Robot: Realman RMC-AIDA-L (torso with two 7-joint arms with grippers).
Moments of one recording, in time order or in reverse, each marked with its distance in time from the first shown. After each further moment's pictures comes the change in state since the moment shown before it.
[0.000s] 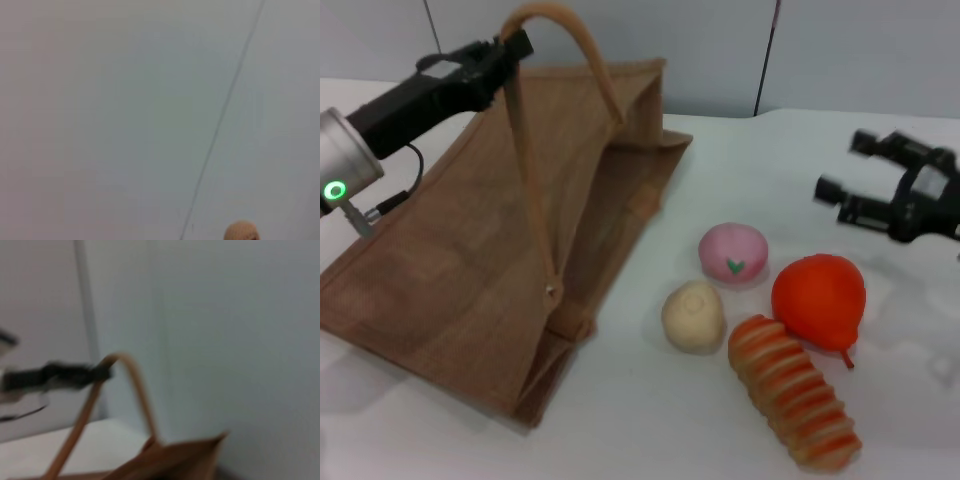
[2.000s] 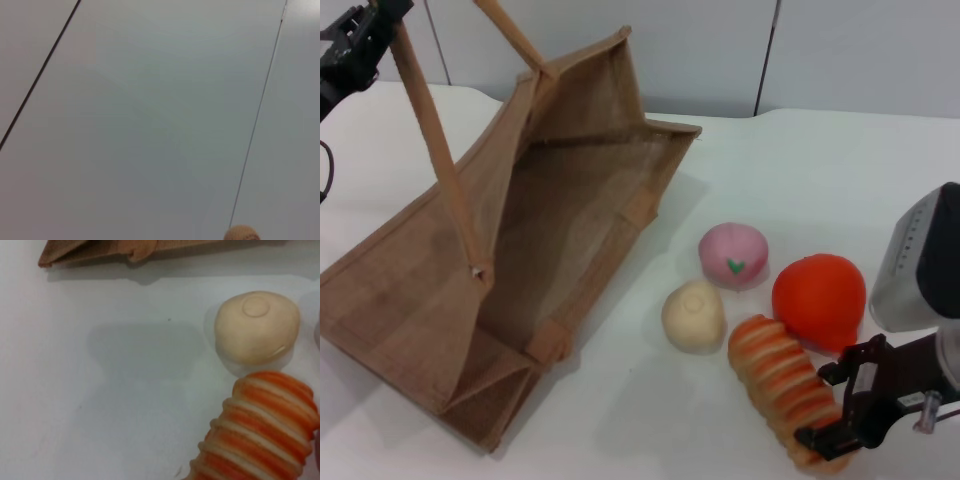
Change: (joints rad) left arm 0.081 0.012 -0.199 -0.056 -0.086 -0.200 0.077; right arm -0.217 0.114 -0.559 -1.149 -1.096 -0.082 1.301
